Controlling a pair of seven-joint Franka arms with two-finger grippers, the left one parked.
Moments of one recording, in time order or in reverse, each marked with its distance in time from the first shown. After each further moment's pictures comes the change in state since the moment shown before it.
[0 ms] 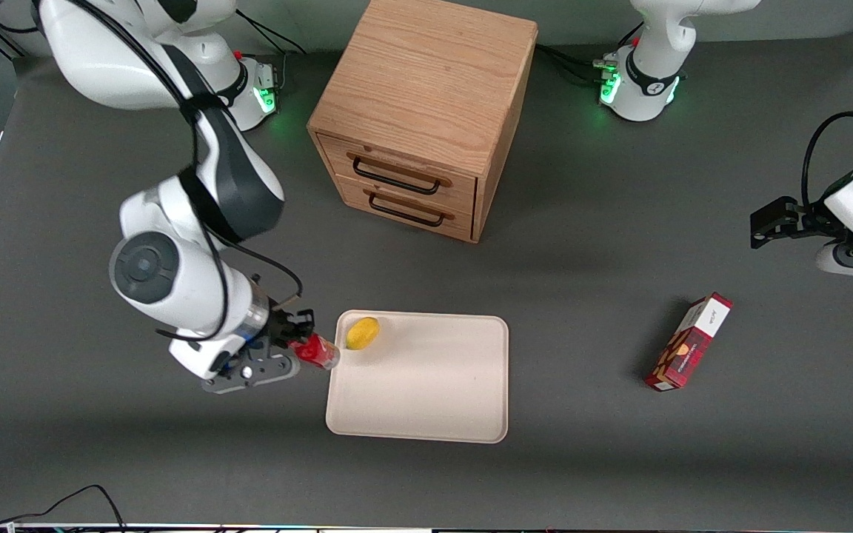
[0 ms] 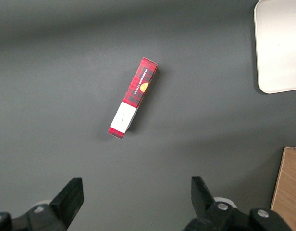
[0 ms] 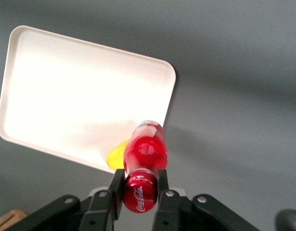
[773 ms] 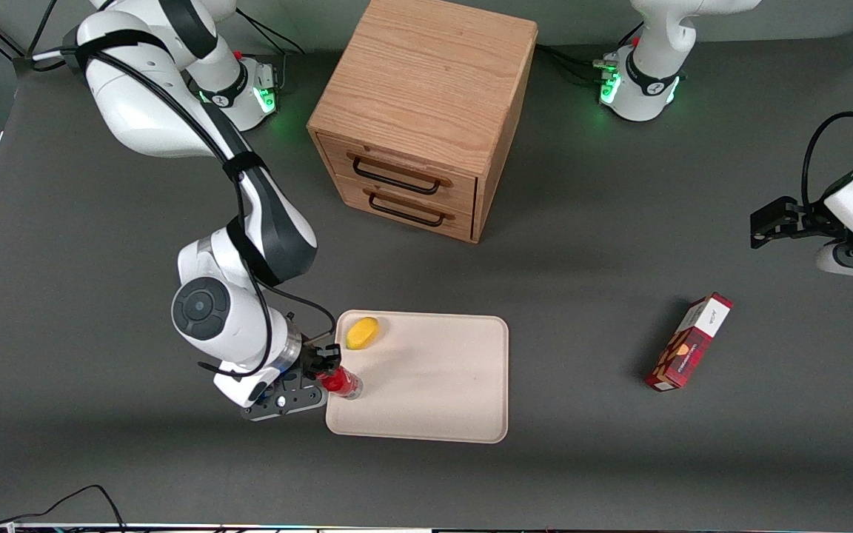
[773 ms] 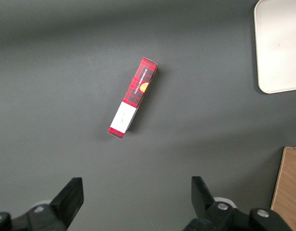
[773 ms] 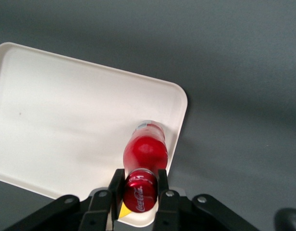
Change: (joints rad) arm 0.013 0.132 -0.007 0.028 0.000 0.158 0.000
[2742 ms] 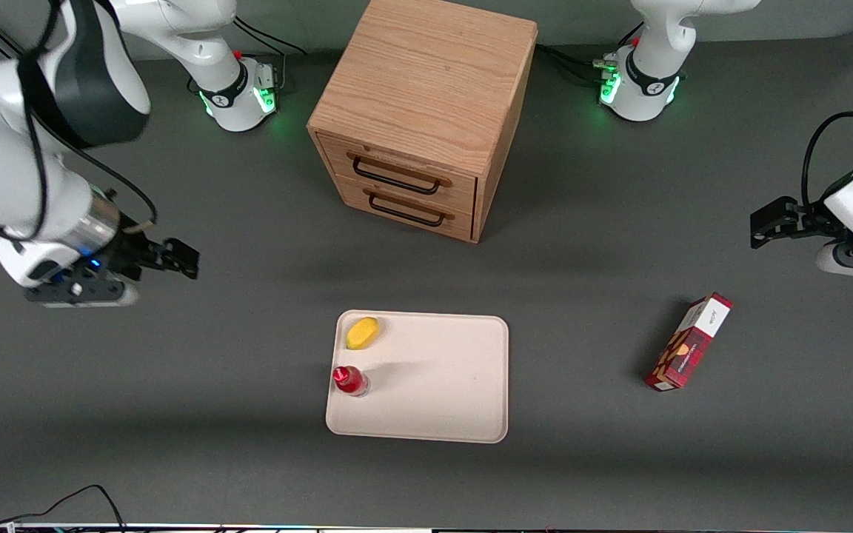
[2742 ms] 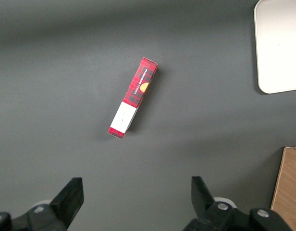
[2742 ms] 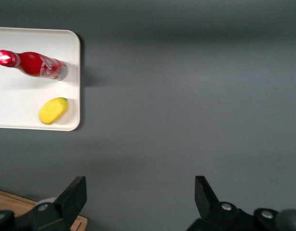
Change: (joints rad) arm -0.282 -0.762 0.007 -0.633 0.000 -0.208 0.000
